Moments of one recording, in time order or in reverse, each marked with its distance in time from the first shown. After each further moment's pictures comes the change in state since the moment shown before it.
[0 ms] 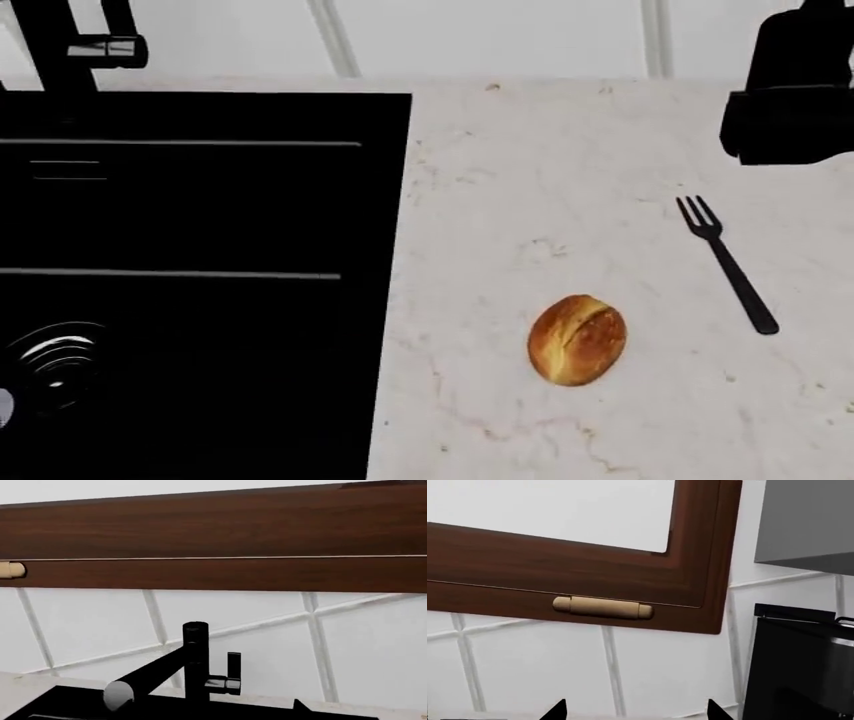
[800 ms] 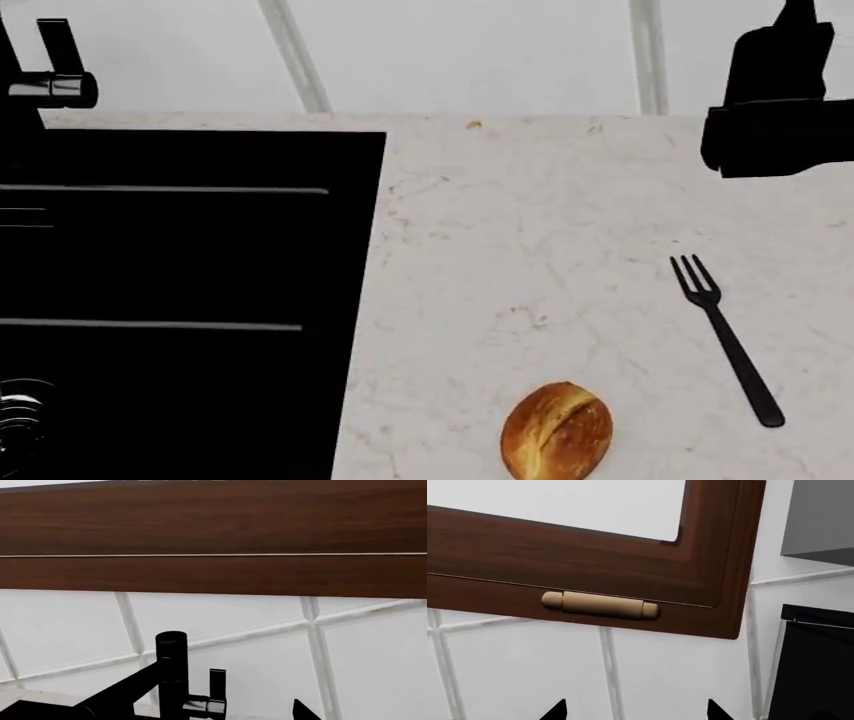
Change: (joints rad) left arm 0.007 -0.005 -0.003 -0.006 -0.012 0.006 -0.009; right arm -0.020 0.037 -0.049 0.026 0.054 -0.061 0.024
